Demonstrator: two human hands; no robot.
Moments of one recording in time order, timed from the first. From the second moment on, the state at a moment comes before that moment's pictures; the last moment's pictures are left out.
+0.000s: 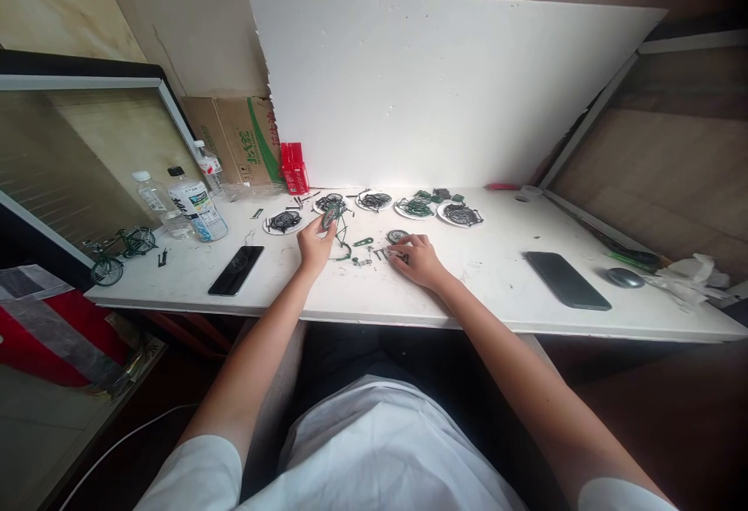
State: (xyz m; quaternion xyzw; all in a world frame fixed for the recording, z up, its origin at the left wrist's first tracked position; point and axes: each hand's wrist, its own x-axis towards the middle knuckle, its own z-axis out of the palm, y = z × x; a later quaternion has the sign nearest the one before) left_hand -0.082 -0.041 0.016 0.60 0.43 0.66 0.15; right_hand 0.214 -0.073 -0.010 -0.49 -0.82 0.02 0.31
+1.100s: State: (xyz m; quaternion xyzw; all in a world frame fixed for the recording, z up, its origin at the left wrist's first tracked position) left_hand -0.075 -0.046 0.016 0.60 0.41 0.66 0.17; right_hand 0.194 -0.084 0.005 -0.47 -0.85 -0.07 0.24
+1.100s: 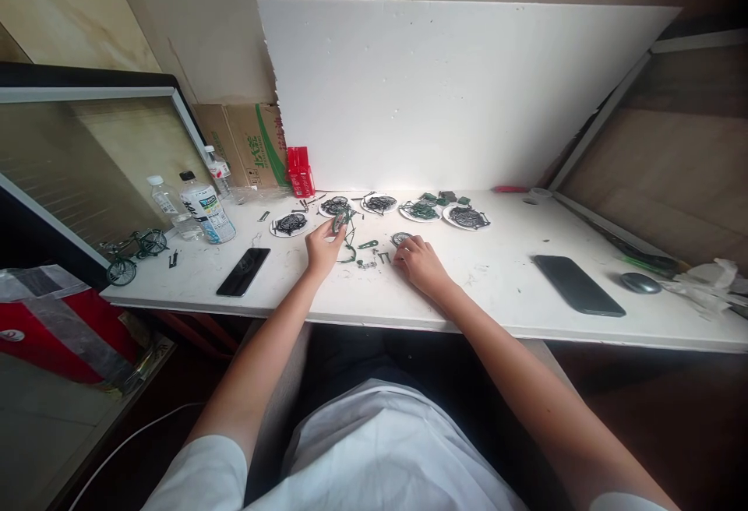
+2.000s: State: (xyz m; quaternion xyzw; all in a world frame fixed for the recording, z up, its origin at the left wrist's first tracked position) left_hand -0.072 -0.046 0.014 0.63 0.42 0.64 0.14; right_hand 0.194 -0.090 0.009 -0.44 -0.85 -0.01 0.29
